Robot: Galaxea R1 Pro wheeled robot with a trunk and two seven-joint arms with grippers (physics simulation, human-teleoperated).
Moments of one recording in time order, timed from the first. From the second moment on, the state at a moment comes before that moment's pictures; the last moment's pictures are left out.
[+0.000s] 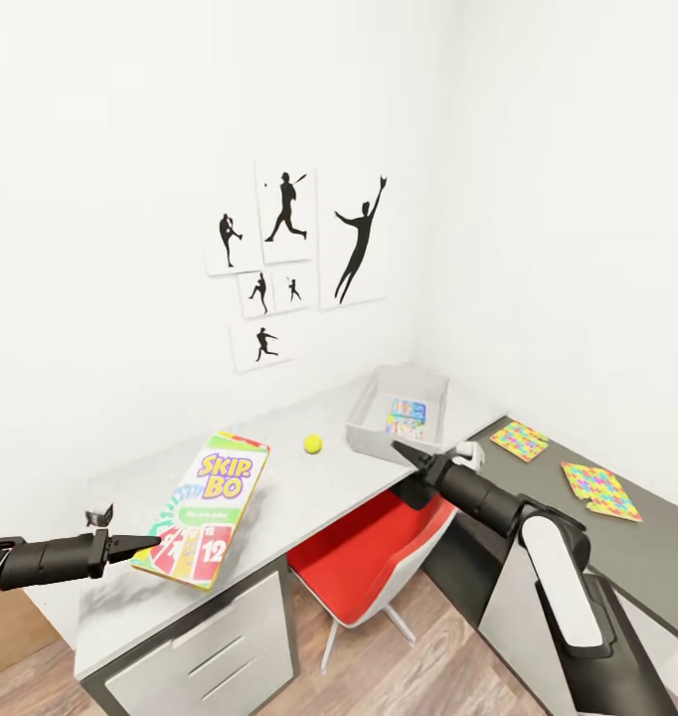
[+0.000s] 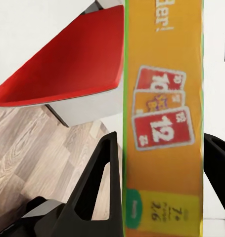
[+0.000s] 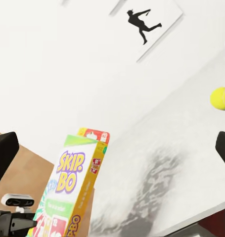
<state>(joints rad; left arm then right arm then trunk) -0.58 0.53 0.14 -0.72 0.05 0.87 -1.57 -0.40 -0.04 -0.04 -1.55 -0.83 0.78 0.32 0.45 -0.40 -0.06</state>
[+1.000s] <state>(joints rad) -0.58 0.53 0.16 -0.72 0.06 0.87 -1.57 -0.40 -0.05 -0.13 -1.55 -0.83 0.81 0.33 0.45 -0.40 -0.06</state>
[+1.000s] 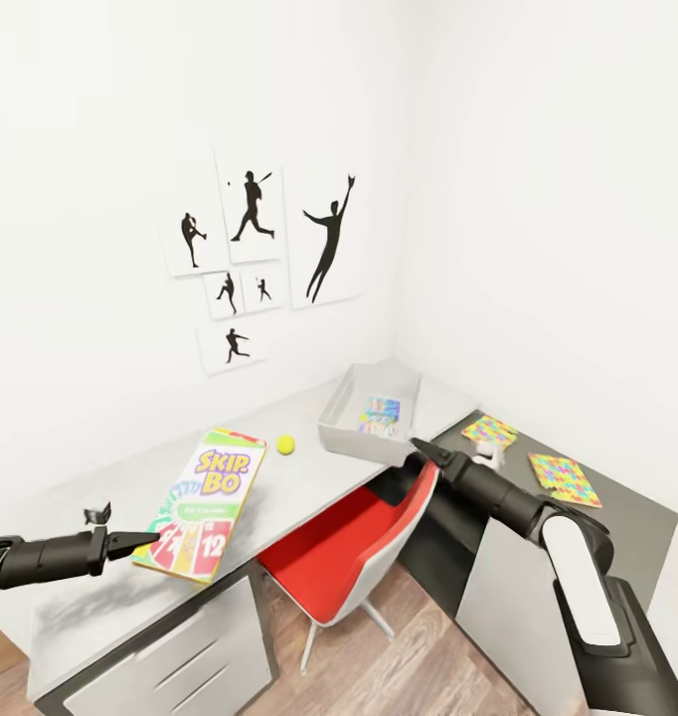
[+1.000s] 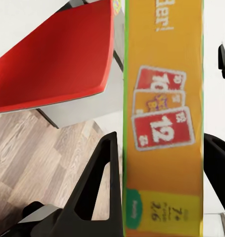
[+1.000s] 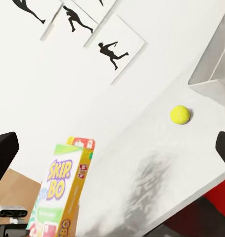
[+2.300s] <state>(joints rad) -0.68 0.30 0.26 -0.84 0.09 1.00 -1.41 -0.40 -0.04 -0.21 -1.55 -0.82 0.90 0.32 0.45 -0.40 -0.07</state>
